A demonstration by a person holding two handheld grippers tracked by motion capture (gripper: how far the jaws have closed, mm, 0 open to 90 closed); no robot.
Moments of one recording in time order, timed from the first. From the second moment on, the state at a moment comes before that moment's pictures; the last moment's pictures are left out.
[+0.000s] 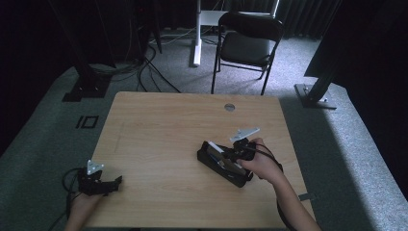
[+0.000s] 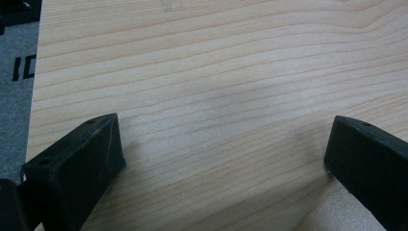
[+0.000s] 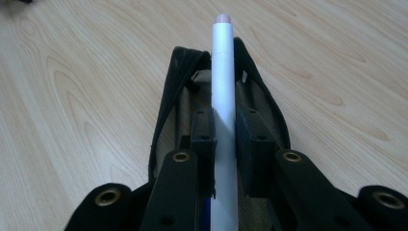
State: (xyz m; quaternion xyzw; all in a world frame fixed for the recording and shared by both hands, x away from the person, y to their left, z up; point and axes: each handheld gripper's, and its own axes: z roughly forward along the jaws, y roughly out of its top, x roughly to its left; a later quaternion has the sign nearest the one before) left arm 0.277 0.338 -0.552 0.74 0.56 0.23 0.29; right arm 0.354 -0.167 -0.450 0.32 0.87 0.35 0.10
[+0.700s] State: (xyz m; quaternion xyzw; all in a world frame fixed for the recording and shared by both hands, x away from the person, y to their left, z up) left arm 0.277 0.338 -0.552 0.74 0.56 0.23 0.29; right arm 0.362 -0.157 -0.468 0.31 0.90 0.30 0.09
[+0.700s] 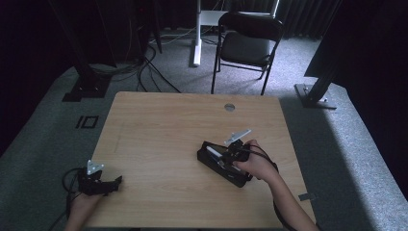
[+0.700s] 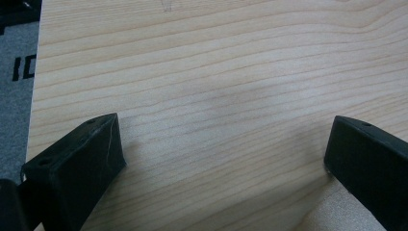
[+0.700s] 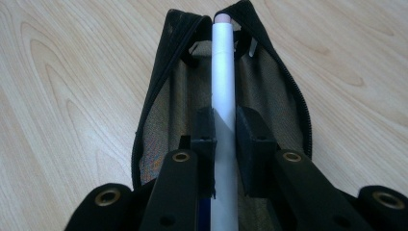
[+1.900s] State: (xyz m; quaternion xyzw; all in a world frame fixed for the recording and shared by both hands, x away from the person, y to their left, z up) left arm 0.277 0.338 -0.552 0.74 0.56 0.23 0.29; right arm 0.370 -0.147 -0.479 0.32 0.90 0.28 0.07
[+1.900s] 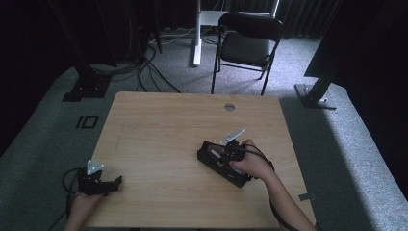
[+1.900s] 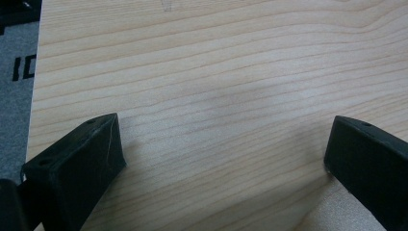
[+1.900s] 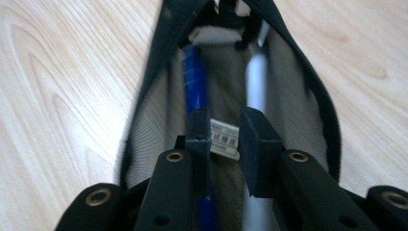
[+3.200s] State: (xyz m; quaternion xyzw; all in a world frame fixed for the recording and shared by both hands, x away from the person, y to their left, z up) left arm 0.277 0.338 -0.552 0.74 0.56 0.23 0.29; right arm 0.375 -0.175 -0.457 0.38 0.82 0.41 0.13
